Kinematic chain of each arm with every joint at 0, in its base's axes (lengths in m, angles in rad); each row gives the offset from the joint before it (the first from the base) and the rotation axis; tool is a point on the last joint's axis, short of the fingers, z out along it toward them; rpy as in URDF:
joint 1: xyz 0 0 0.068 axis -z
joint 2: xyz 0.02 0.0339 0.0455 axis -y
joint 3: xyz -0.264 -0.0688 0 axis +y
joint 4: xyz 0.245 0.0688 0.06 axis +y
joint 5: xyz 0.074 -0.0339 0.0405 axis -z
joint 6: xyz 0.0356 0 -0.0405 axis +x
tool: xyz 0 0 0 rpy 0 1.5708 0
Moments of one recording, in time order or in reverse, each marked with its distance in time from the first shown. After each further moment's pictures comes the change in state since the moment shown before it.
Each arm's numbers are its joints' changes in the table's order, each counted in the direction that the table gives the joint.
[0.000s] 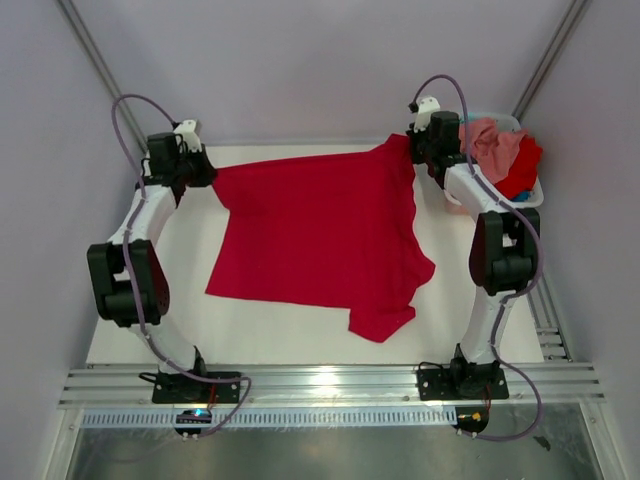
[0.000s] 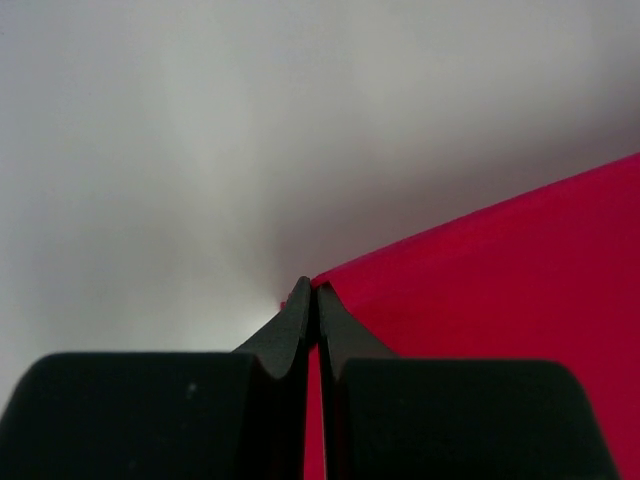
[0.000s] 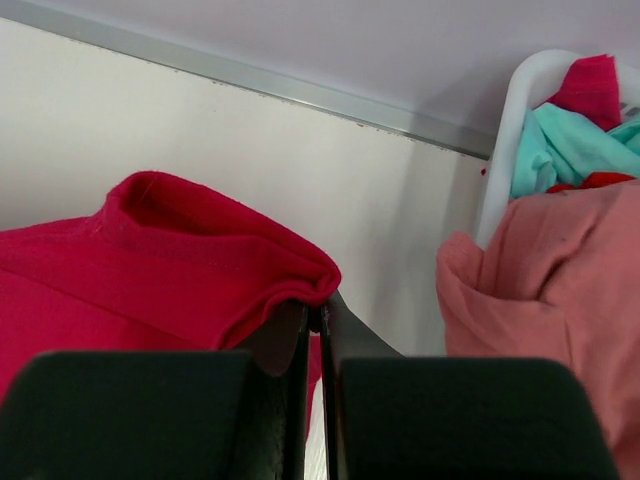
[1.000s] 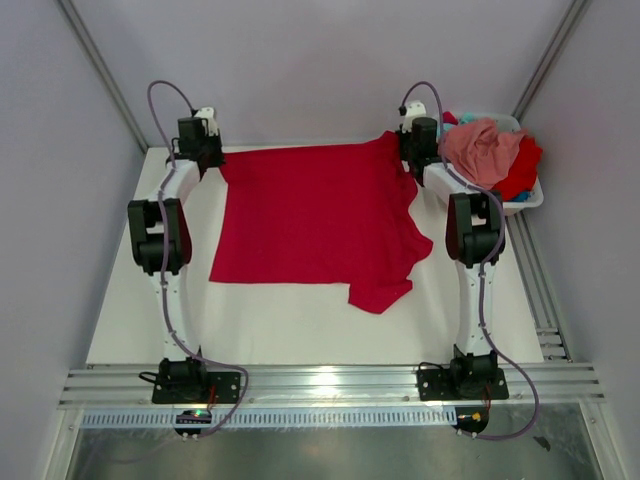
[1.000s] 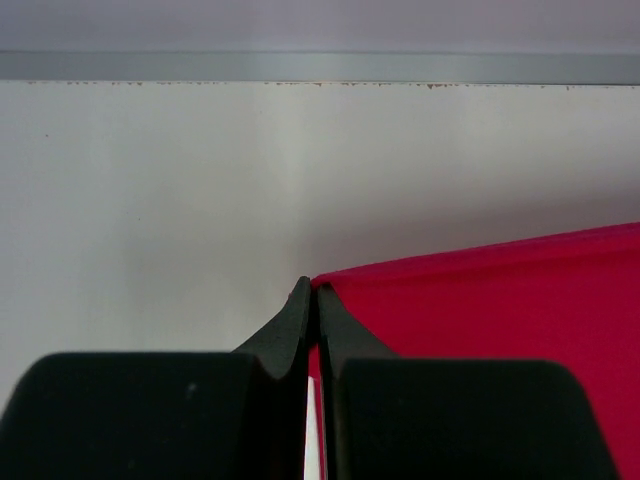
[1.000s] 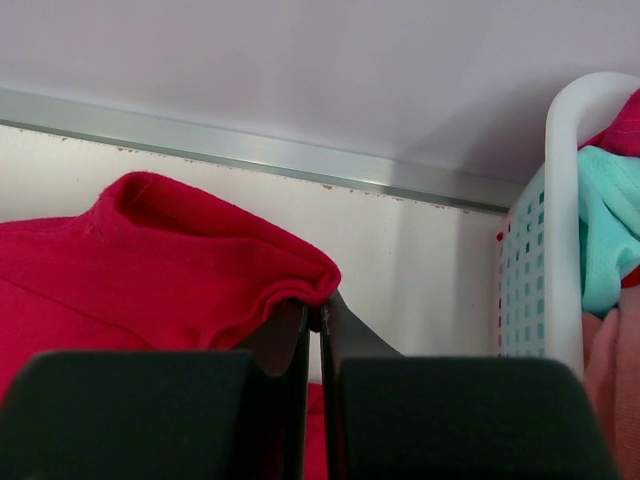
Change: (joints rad) left arm 0.048 -0.584 -0.537 -0.025 -0.213 -0.010; right arm -0.014 -0.412 -0.278 -0.186 0.134 0.022
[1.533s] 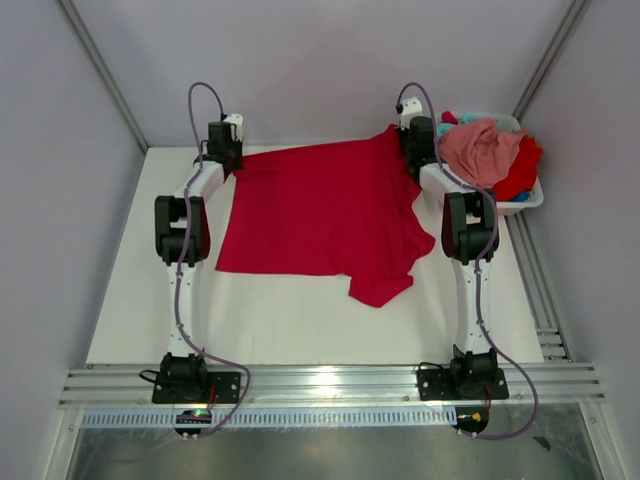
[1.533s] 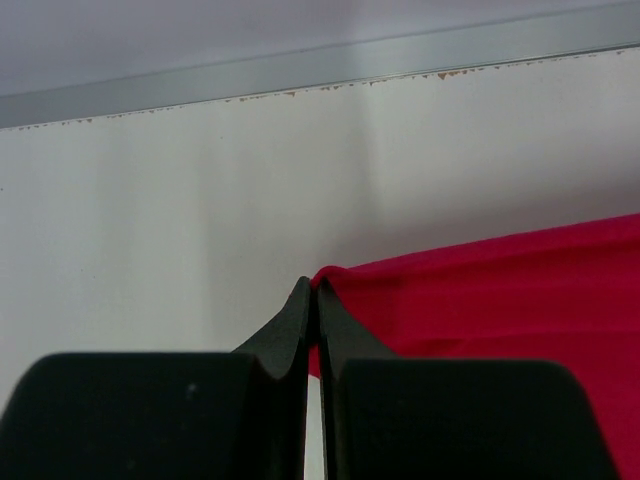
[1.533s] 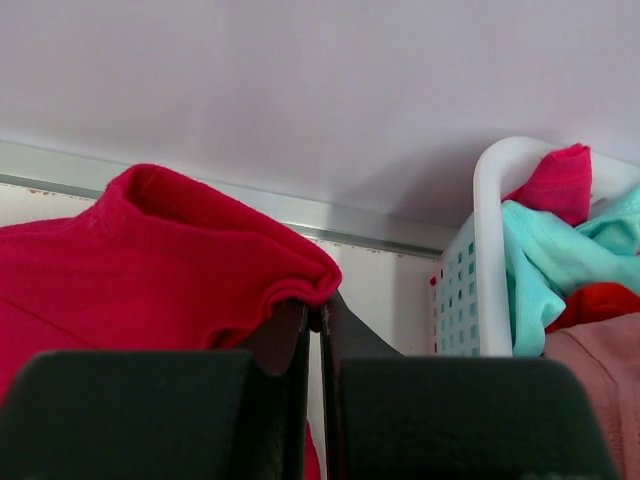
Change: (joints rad) left arm 0.099 -0.195 -0.172 -0.006 -0.176 0.143; right arm -0.004 -0.079 -0.069 -0.102 0.097 -0.127
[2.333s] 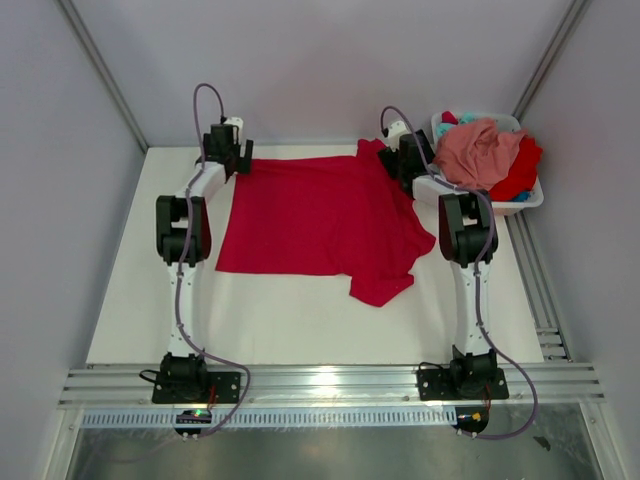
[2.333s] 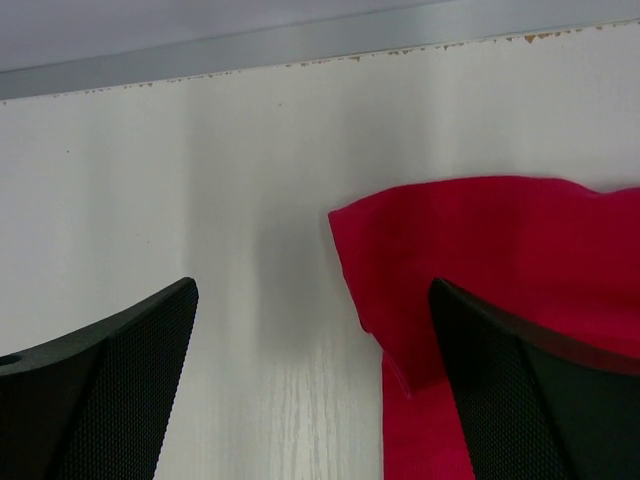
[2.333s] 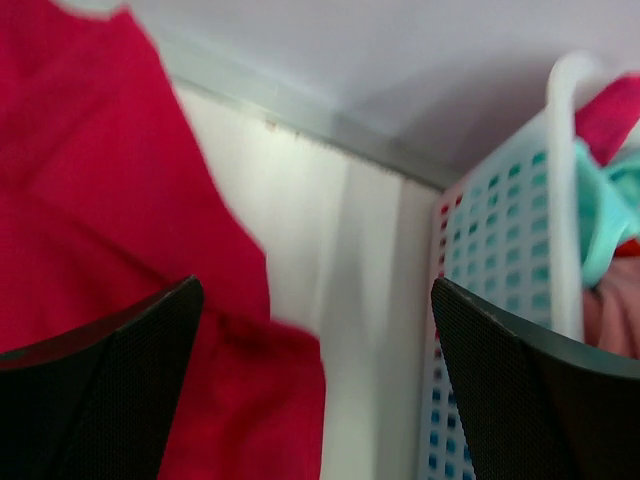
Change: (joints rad) left arm 0.014 -0.015 -0.007 0.015 -0.147 0.055; right arm -0.048 0.008 0.130 -0.045 0.109 -0.207
